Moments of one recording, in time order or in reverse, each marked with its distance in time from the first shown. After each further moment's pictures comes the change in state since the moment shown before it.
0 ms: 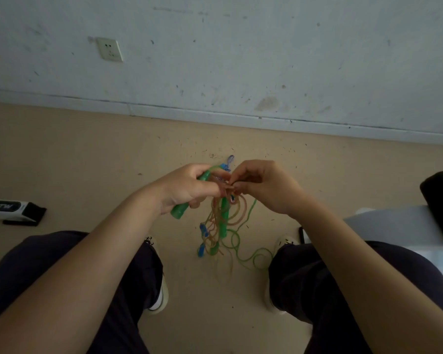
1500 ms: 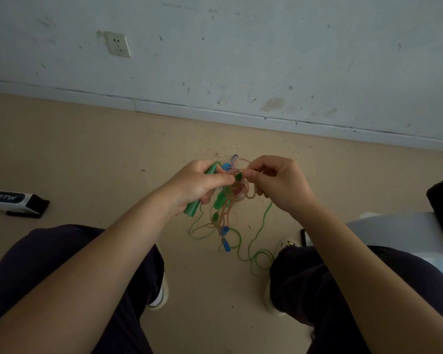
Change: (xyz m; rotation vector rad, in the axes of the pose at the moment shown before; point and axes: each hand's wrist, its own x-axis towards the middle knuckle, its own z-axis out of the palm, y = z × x) left_hand 0.002 -0.004 0.007 -0.064 0.182 0.025; right_hand -0.001 -0.004 0.003 0.032 0.245 0.012
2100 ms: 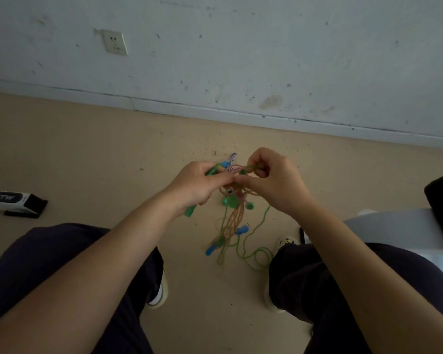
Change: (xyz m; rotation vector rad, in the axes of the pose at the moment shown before) left_hand 0.001 -0.005 0.011 0.162 0.139 0.033; right_hand -0.002 0.001 0.002 -0.143 -0.006 -0.063
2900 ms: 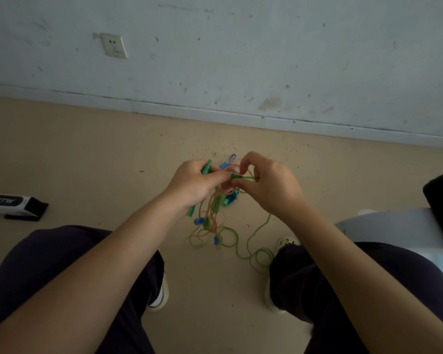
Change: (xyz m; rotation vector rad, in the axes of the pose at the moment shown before) left_hand -0.004 0.006 0.002 -0.050 0.122 -0.002; right_hand 0.003 0.001 0.009 -0.418 0.025 -0.037
